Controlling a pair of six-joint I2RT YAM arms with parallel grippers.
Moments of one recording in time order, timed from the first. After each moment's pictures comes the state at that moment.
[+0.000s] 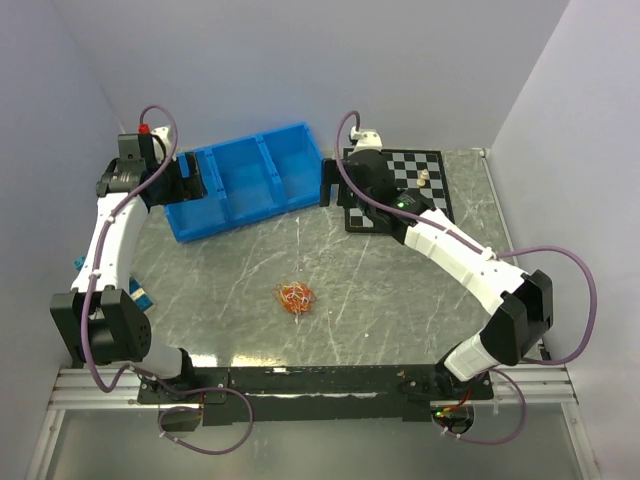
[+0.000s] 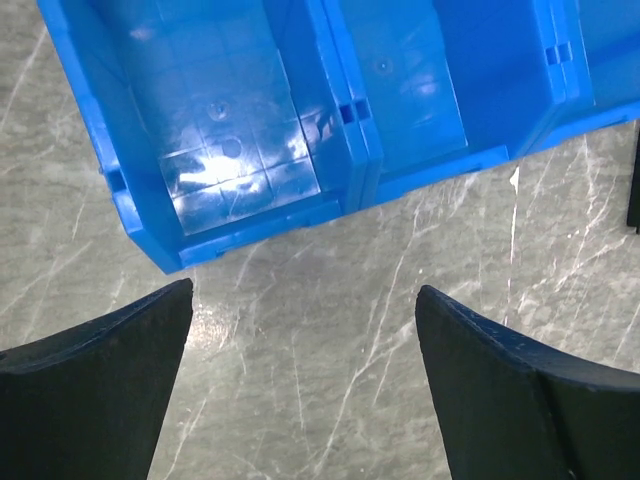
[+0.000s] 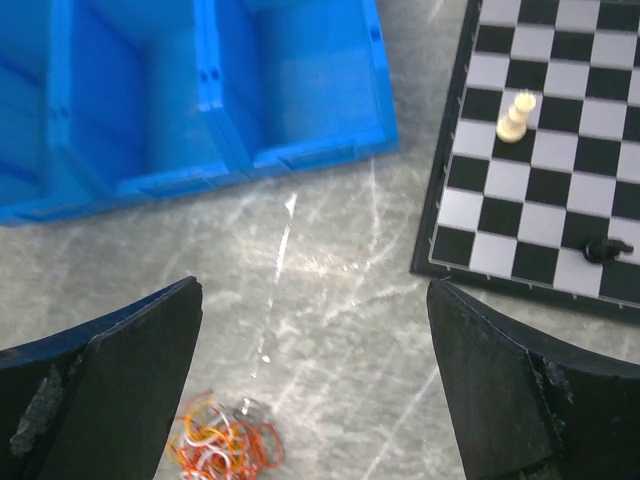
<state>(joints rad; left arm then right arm) 0.08 1.48 1.43 -0.72 0.17 -0.13 0.67 1.50 1.43 -0.40 0.31 0.39</state>
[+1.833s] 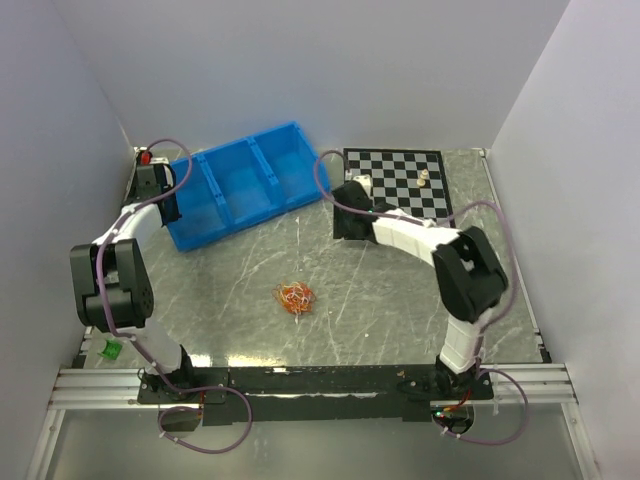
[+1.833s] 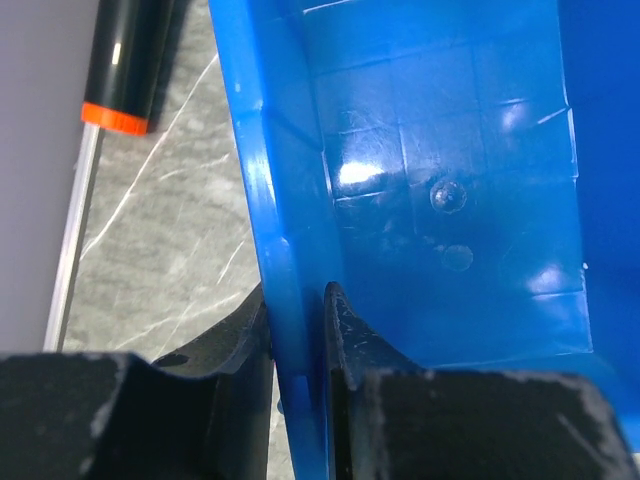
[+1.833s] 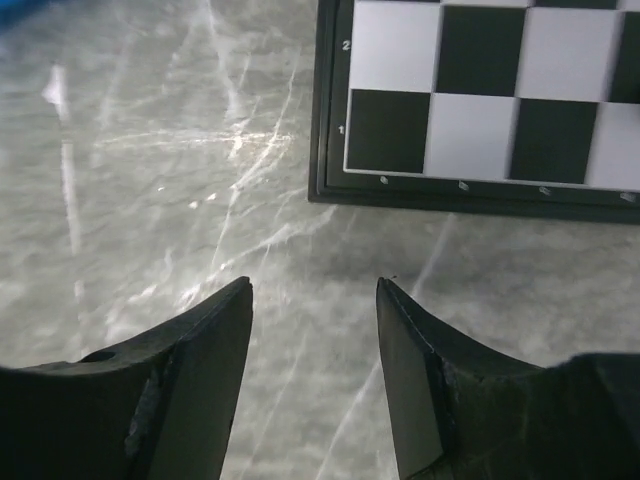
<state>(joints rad) 0.15 1.71 1.17 -0.24 -0.21 -0.02 0.58 1.77 1.23 -0.34 0.30 0.48</state>
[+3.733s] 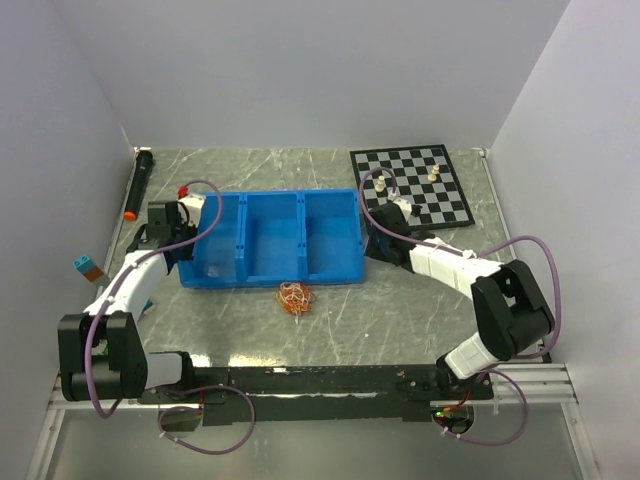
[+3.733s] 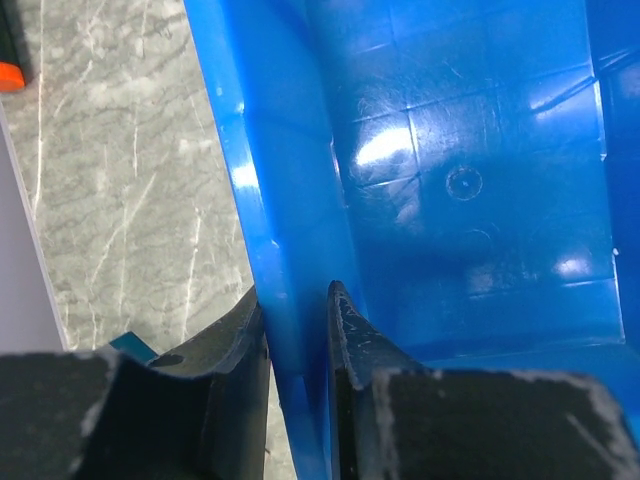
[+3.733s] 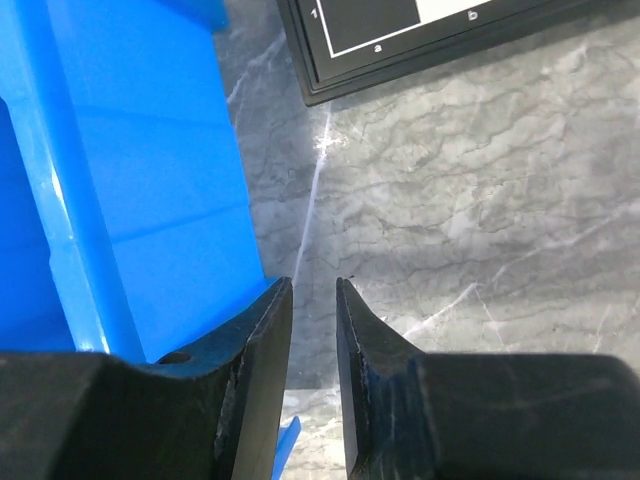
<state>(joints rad) 0.03 1.28 0.78 -0.30 -0.05 0.31 0.49 1.51 0.86 -0.22 0.23 0.66</state>
